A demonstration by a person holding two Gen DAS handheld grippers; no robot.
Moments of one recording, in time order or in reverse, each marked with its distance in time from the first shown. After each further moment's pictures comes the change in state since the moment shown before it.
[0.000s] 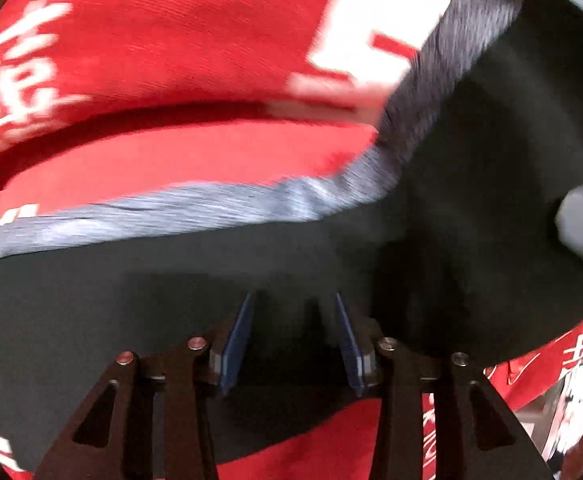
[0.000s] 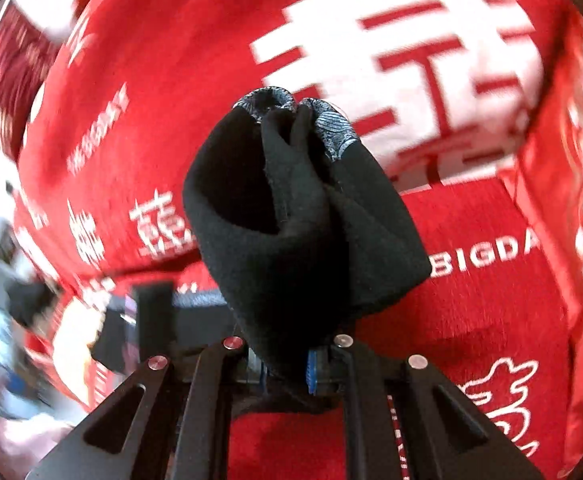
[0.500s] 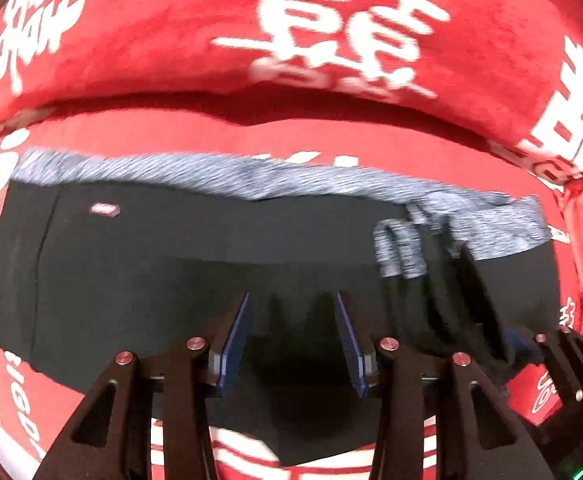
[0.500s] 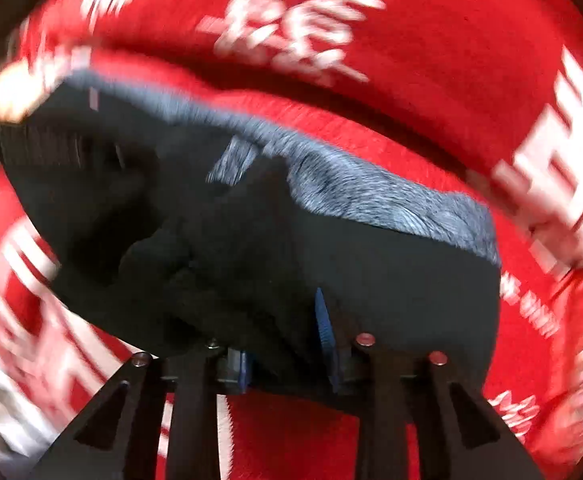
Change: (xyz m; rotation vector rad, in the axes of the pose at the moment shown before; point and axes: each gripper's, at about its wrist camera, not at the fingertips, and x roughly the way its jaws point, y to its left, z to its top) left arm -0.093 0.208 -0.049 -0.188 0.029 0.253; right arm 0.169 0.195 -0.133 -0.704 0.279 -0.396
